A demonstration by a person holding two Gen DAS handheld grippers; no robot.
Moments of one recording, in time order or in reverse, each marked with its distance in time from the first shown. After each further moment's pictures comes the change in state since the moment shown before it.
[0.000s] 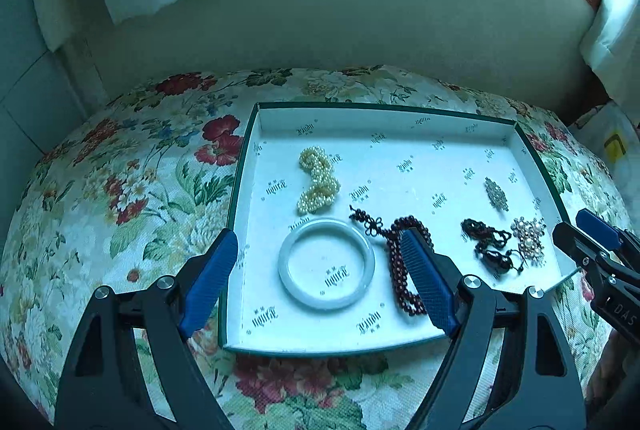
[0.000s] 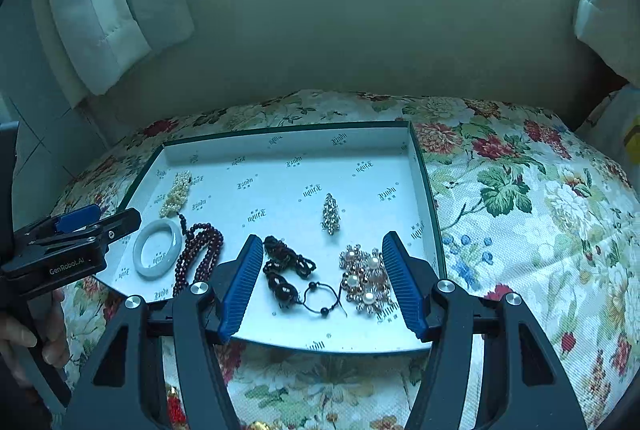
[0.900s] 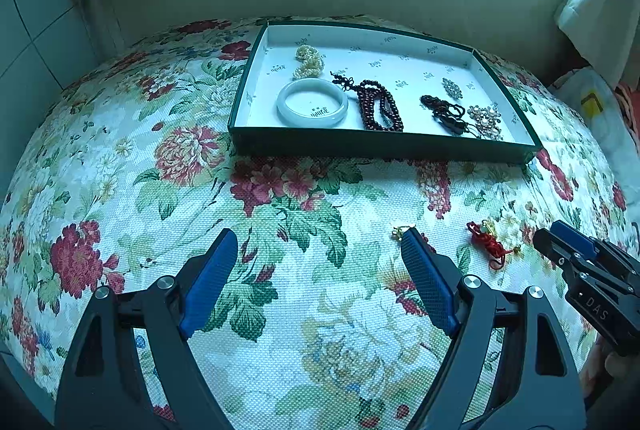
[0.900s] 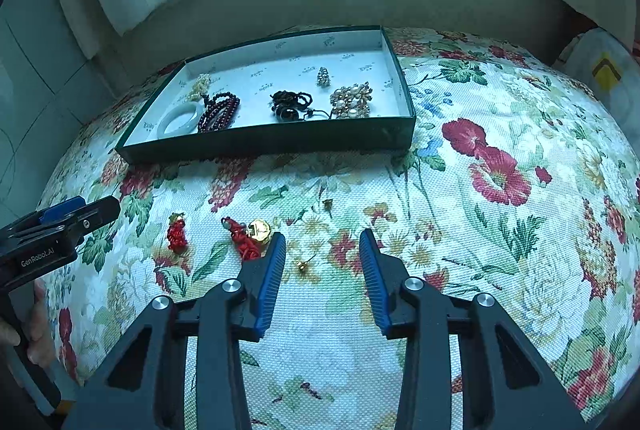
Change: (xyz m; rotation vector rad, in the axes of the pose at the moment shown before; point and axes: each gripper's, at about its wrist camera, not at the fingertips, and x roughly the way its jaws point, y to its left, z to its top) left arm -0.067 -0.010 -0.119 -0.016 0.058 -0.012; right arm -0.060 -0.007 -0.108 0.020 0.108 -0.003
